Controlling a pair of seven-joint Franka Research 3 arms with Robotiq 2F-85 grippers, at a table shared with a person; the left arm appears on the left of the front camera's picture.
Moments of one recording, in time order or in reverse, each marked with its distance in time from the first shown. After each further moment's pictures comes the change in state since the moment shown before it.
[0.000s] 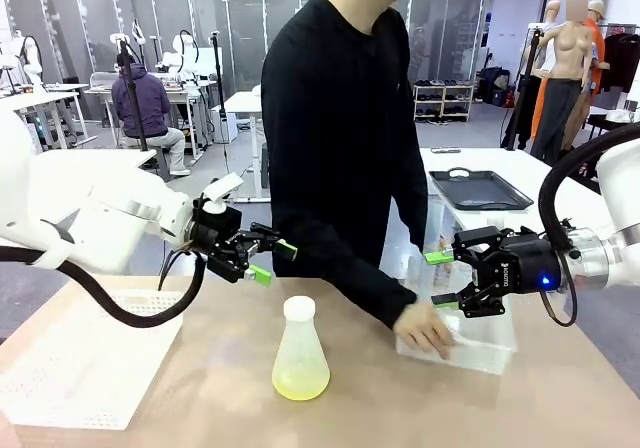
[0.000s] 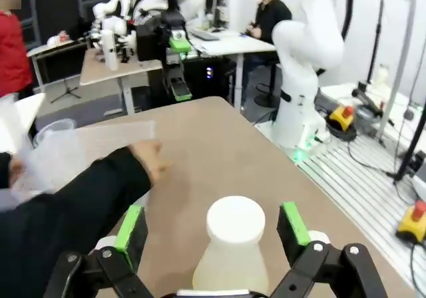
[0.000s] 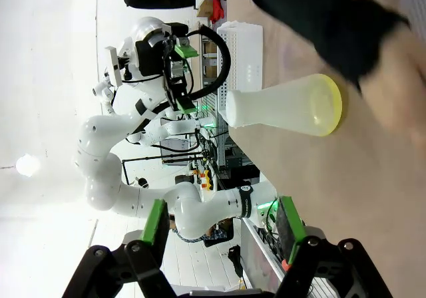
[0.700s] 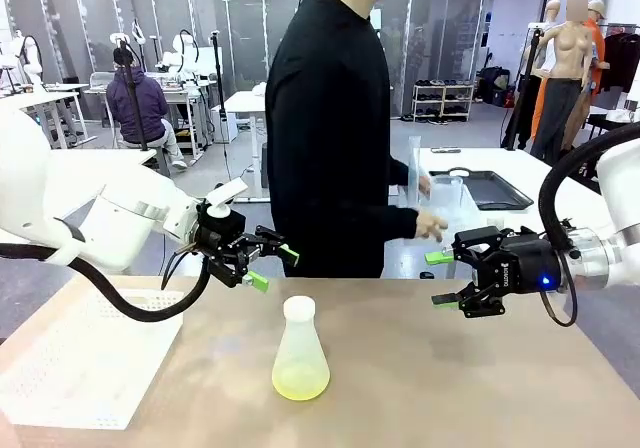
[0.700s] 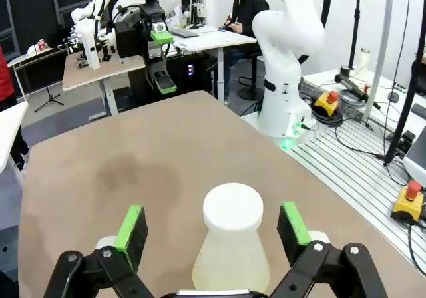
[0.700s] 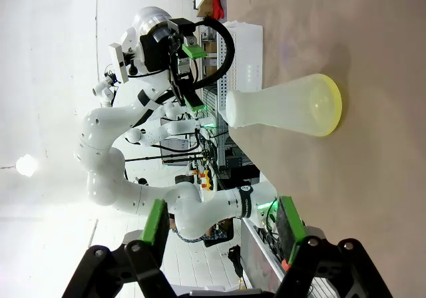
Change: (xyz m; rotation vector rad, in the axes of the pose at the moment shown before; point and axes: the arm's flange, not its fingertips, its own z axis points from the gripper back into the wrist) left arm -0.009 0.010 0.000 -0.069 0.008 -0.028; right arm 0.000 0.000 0.000 0.000 0.000 0.000
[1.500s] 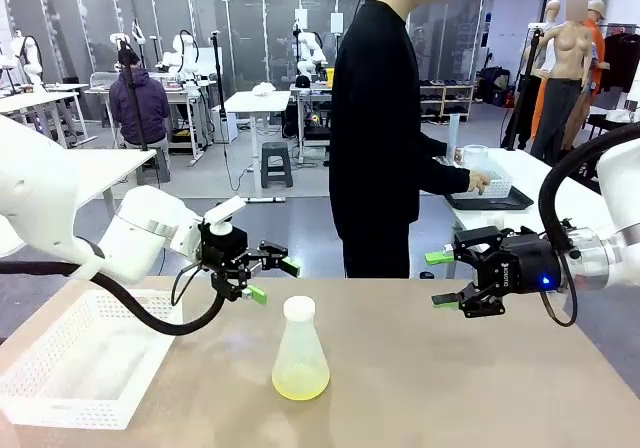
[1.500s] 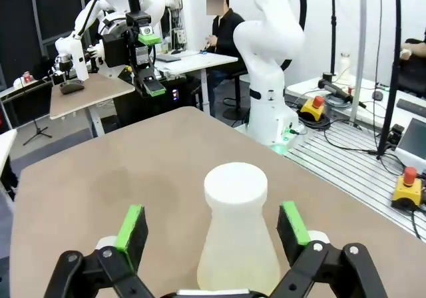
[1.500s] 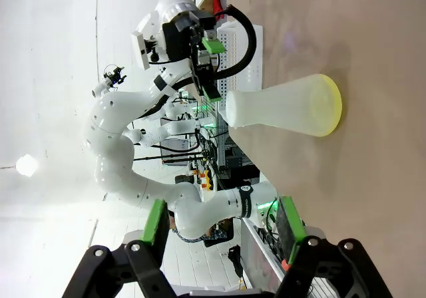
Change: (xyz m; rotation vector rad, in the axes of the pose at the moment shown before) left arm -0.052 0.017 -0.007 -0.087 -0.121 -0.050; right arm 0.000 0.000 0.000 0.000 0.000 0.000
